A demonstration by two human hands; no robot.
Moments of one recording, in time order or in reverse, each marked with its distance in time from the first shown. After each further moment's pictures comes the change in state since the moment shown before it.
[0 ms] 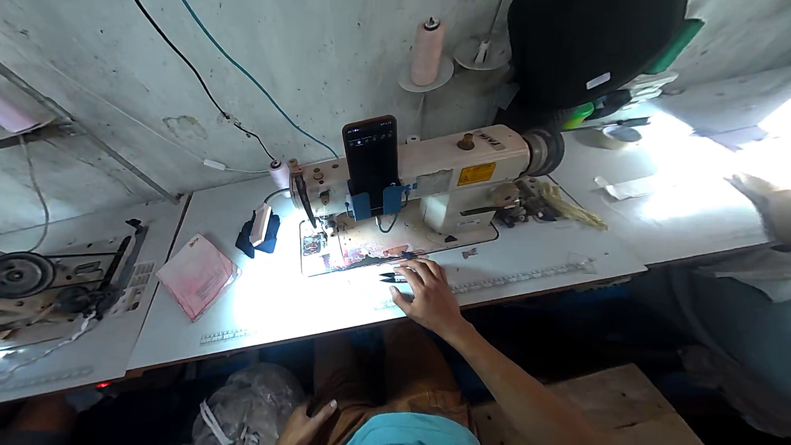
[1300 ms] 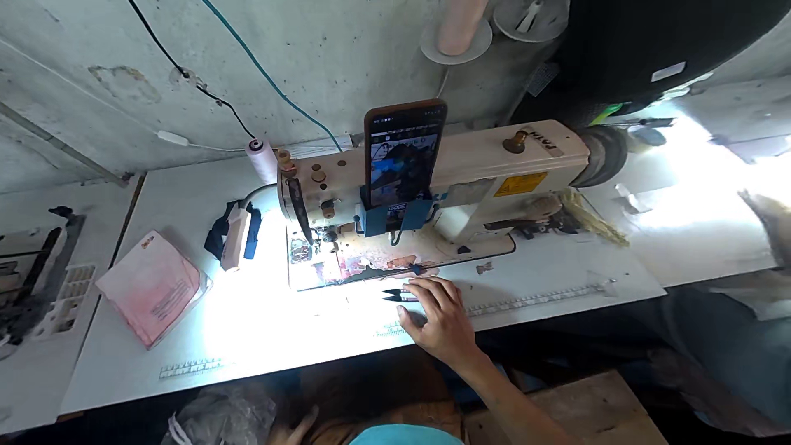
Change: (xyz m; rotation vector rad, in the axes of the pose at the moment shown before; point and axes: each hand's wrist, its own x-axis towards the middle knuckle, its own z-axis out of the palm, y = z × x) left_hand 0.020 0.005 -0.005 -0.175 0.132 0.101; right_hand 0.002 -0.001 0.002 0.012 -0.017 0.056
